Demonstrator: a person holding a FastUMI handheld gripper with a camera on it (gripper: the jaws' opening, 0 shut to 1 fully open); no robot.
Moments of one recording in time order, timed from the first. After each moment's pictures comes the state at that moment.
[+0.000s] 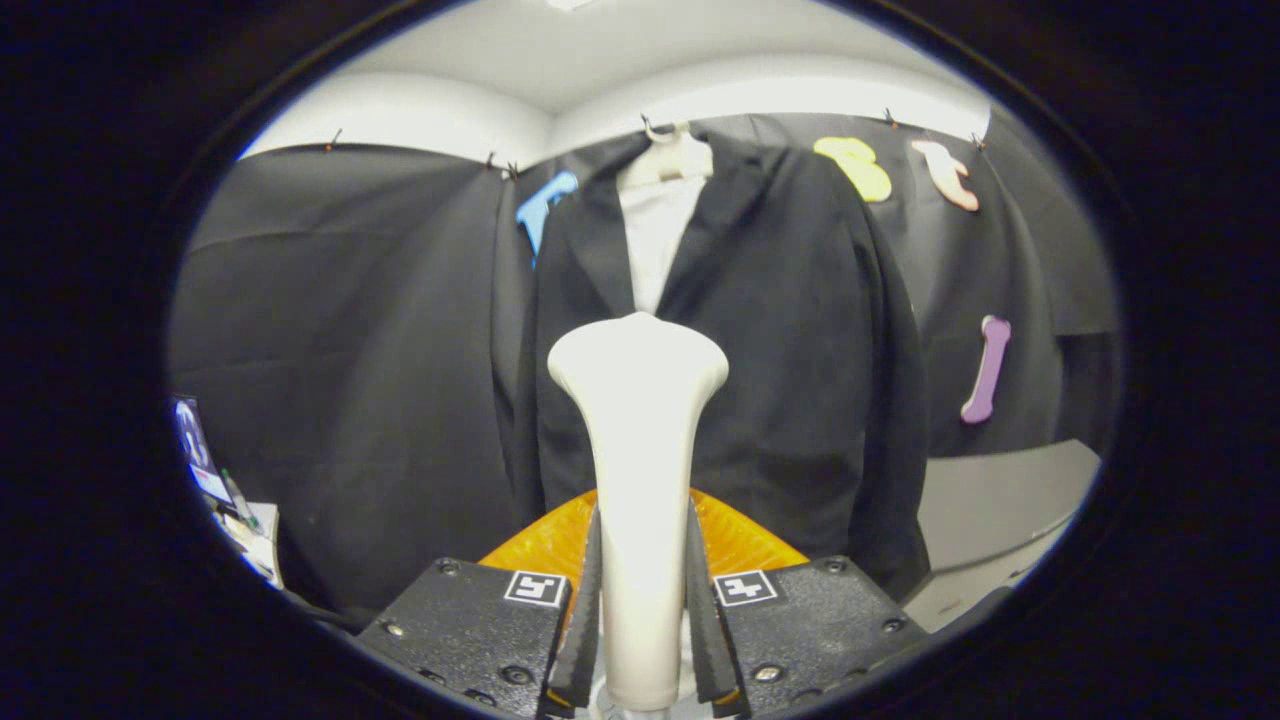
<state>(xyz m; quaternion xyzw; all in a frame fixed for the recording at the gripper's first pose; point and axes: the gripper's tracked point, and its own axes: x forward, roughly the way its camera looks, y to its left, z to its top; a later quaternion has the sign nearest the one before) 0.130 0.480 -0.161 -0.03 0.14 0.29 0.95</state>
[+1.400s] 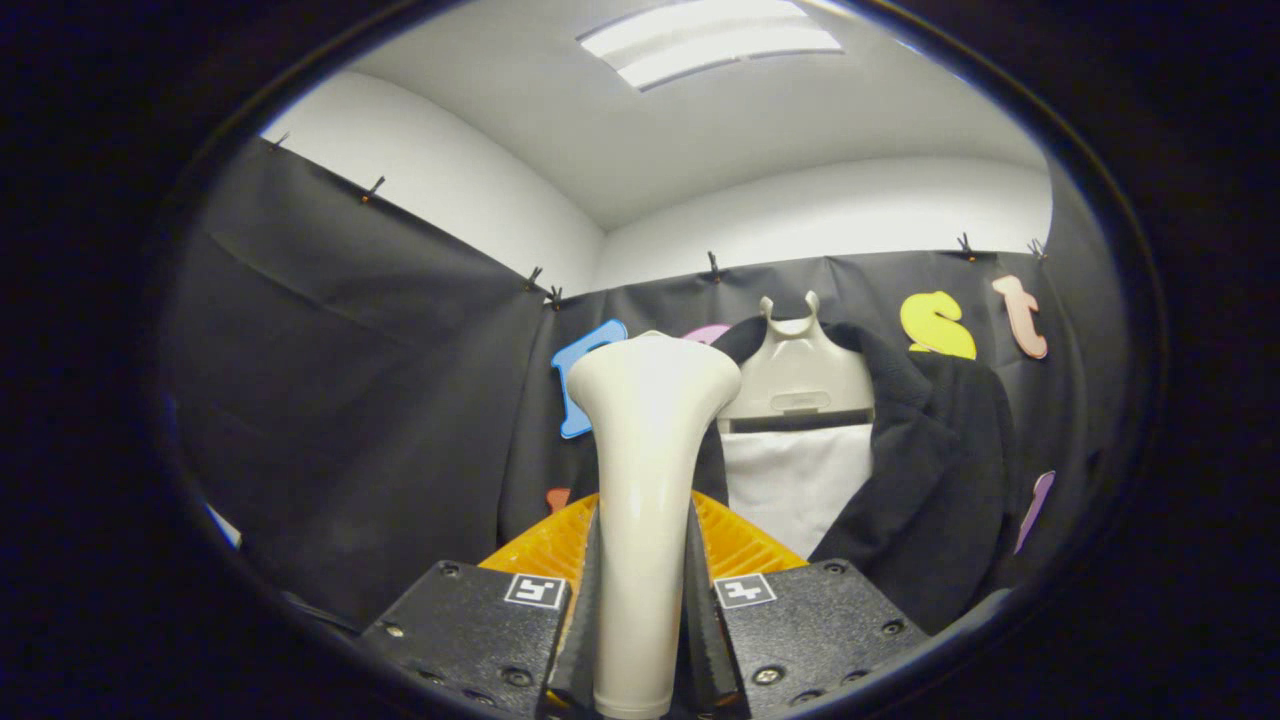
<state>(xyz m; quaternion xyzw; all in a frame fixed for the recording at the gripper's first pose) 0.226 0.626 -0.048 -0.03 -0.04 0.32 0.95</state>
